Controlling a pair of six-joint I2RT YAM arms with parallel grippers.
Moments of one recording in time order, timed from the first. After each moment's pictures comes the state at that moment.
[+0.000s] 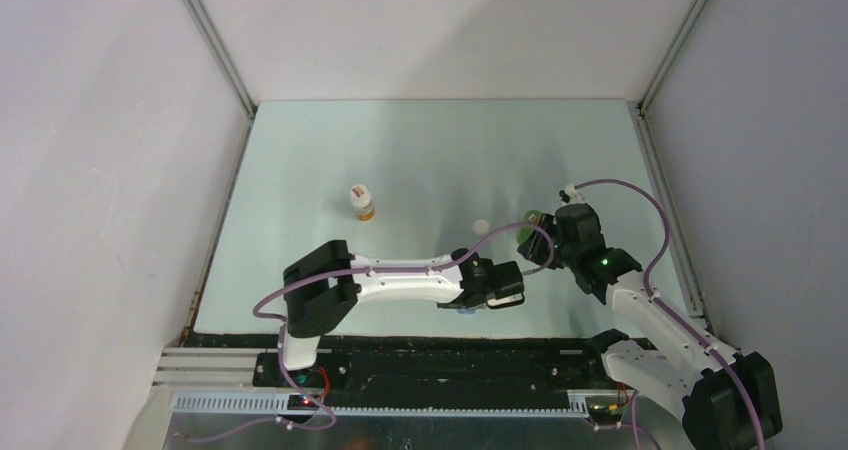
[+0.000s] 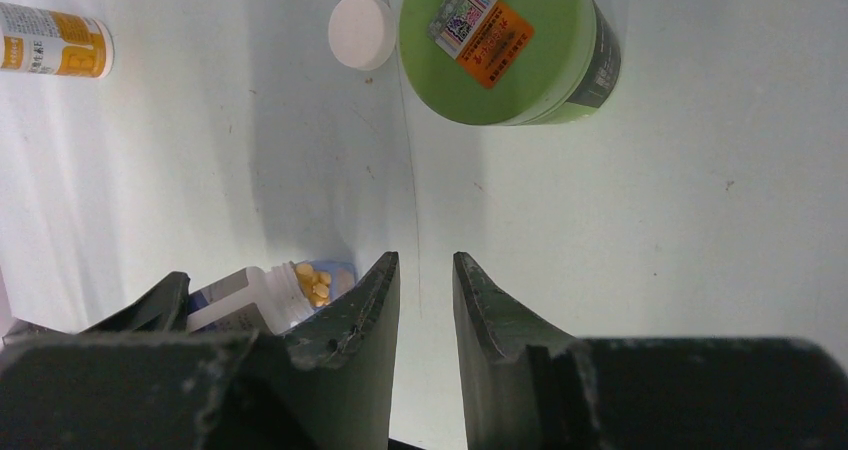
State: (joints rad) left arm -1.30 1.92 1.40 -0.95 -0.50 0.32; right arm 0.42 0.93 0.57 -0.35 -0.02 0.68
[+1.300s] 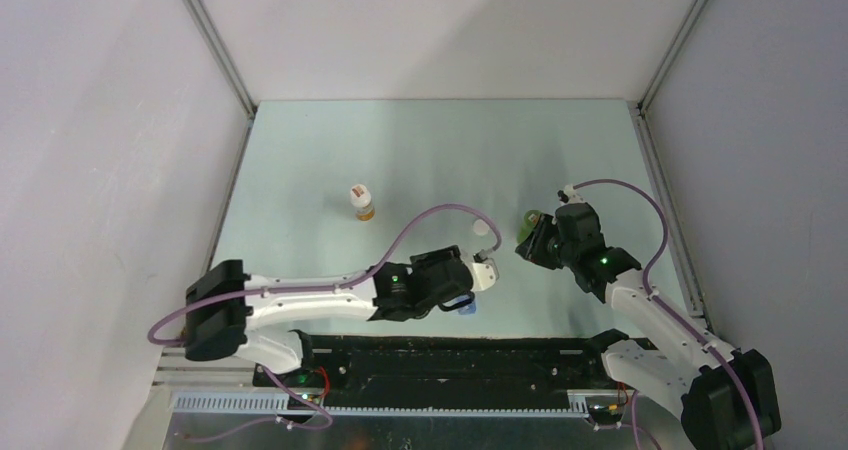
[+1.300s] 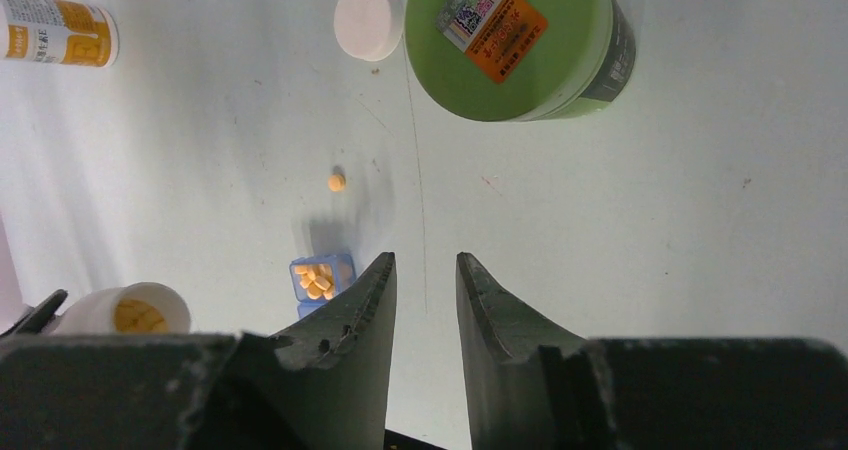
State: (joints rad) left arm -1.30 1.43 0.95 -0.44 -0.56 0.24; right arm 0.41 0.94 0.57 -0.35 -0.05 0.68
